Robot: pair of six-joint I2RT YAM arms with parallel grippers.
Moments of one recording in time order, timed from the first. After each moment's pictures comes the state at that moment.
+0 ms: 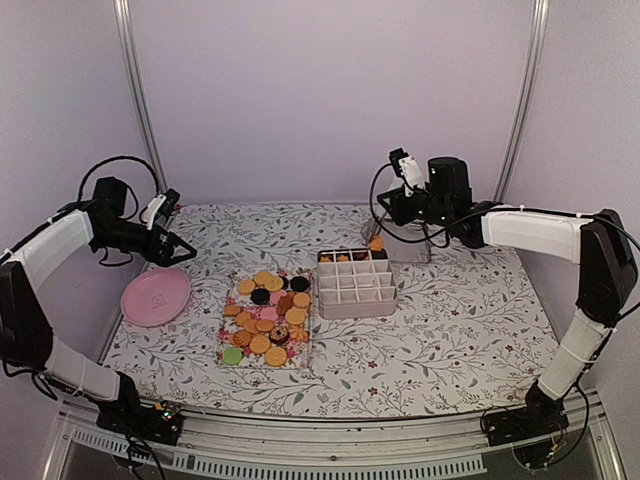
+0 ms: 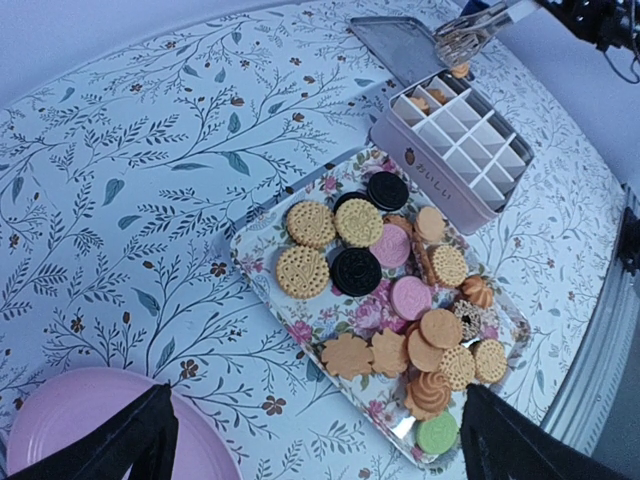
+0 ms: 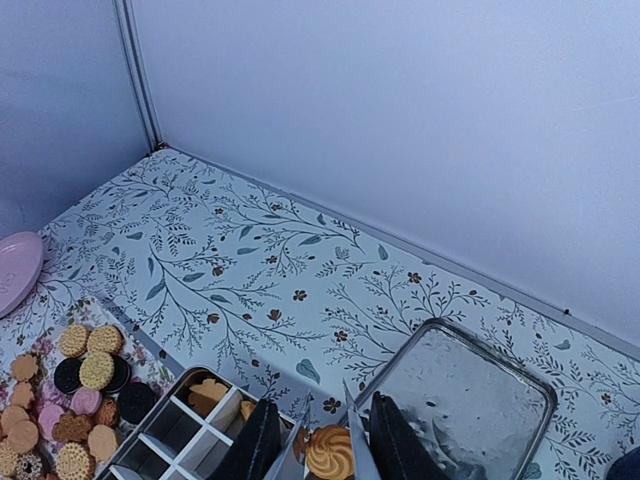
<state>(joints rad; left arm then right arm) 0.09 1.35 1.09 -0.75 0.72 0.46 0.54 1.71 1.25 0.15 -0.06 -0.02</state>
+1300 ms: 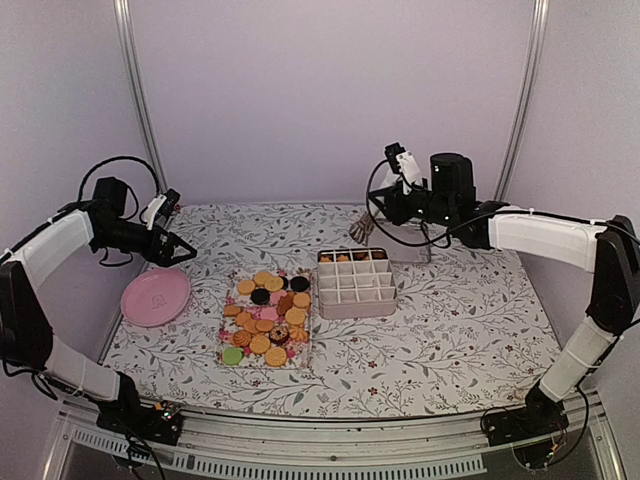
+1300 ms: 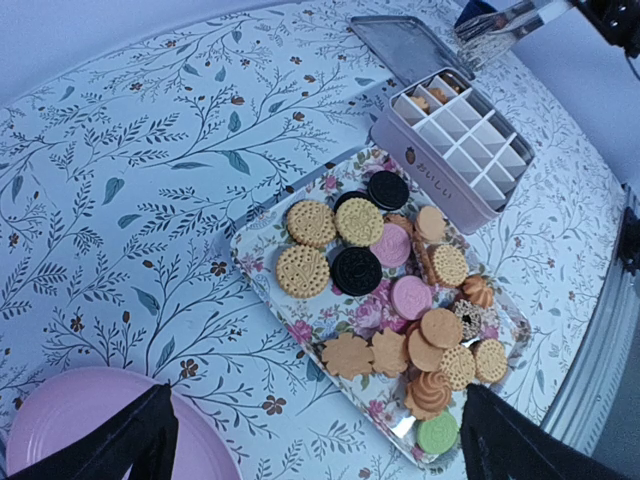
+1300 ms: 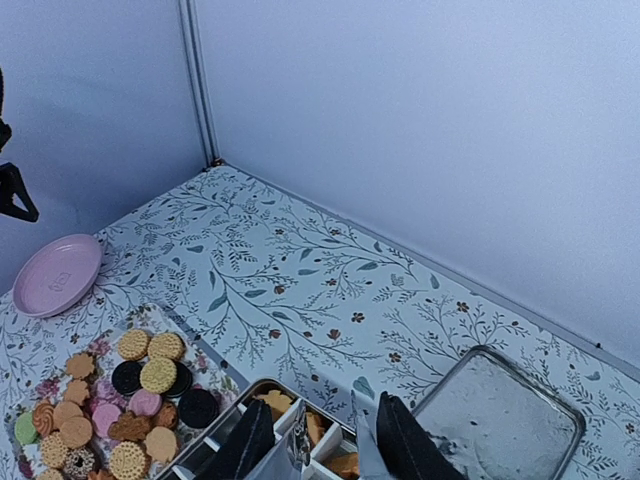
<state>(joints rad) 0.09 1.35 1.09 -0.75 0.72 0.46 0.58 1.64 1.23 0.16 -0.13 -0.01</state>
